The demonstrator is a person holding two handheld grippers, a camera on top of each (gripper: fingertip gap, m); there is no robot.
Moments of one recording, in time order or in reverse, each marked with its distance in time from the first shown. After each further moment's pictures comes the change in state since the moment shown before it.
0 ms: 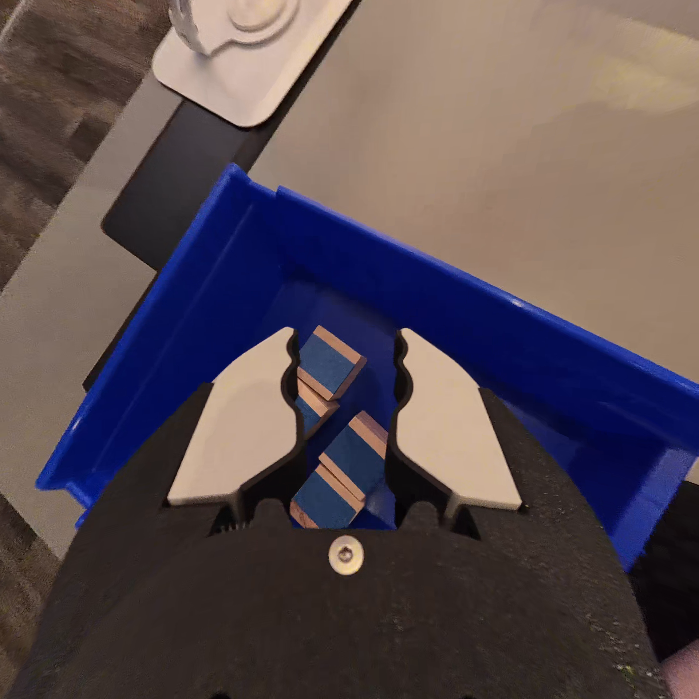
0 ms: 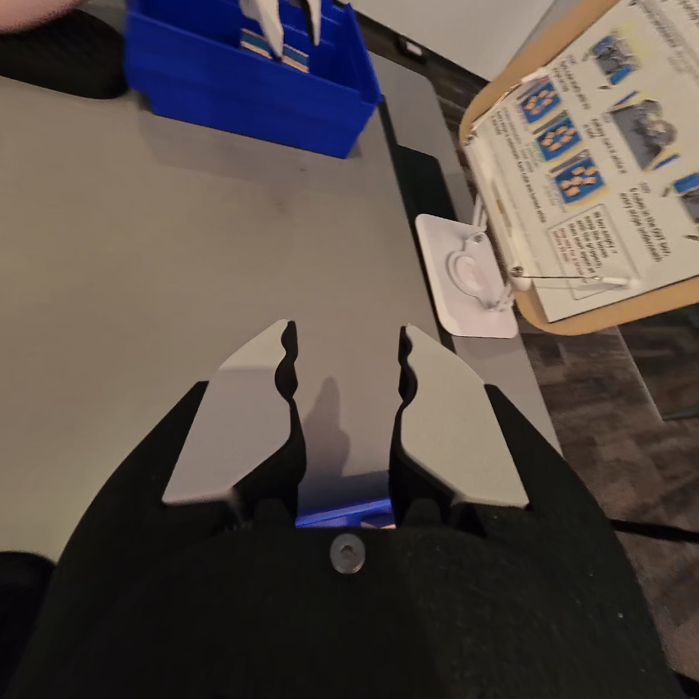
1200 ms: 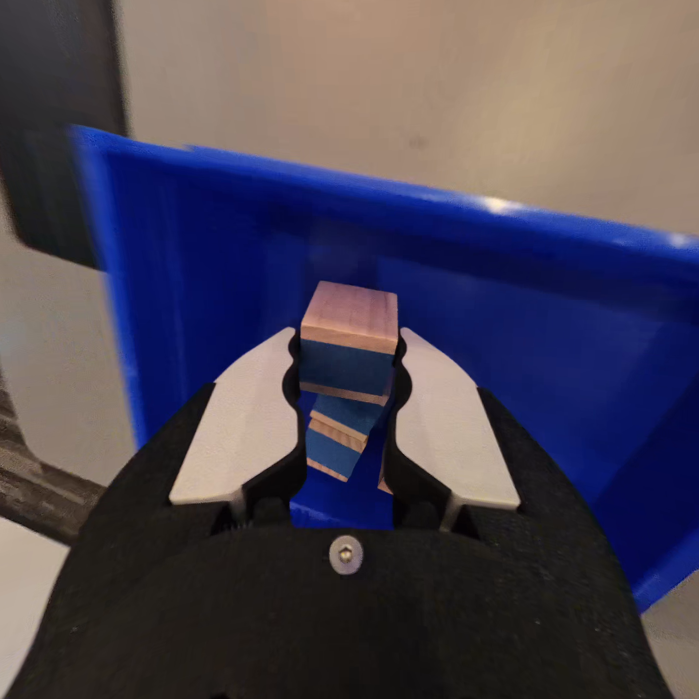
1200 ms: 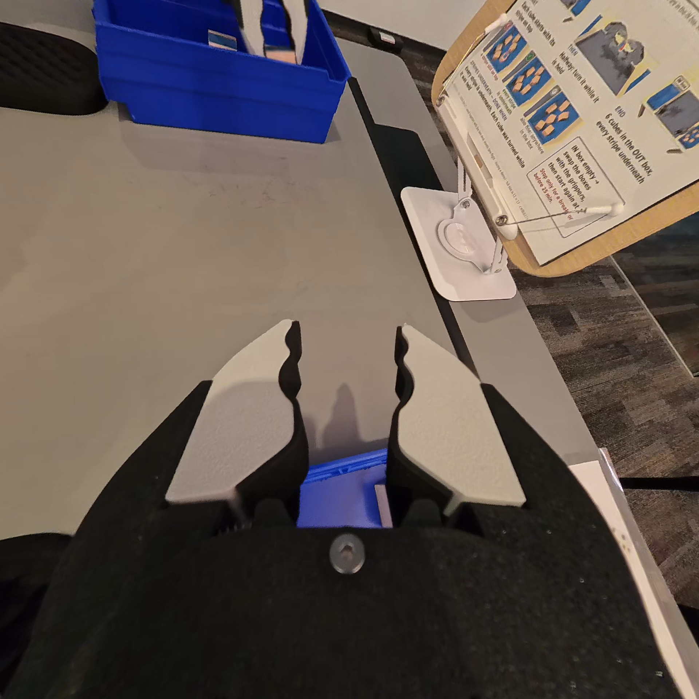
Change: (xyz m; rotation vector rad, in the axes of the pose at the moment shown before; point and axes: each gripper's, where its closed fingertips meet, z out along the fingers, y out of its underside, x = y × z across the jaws) left arm -0.025 0.024 0.040 -0.431 0.112 0.330; right arm 0.015 0.028 -0.022 0.005 0.034 0.129
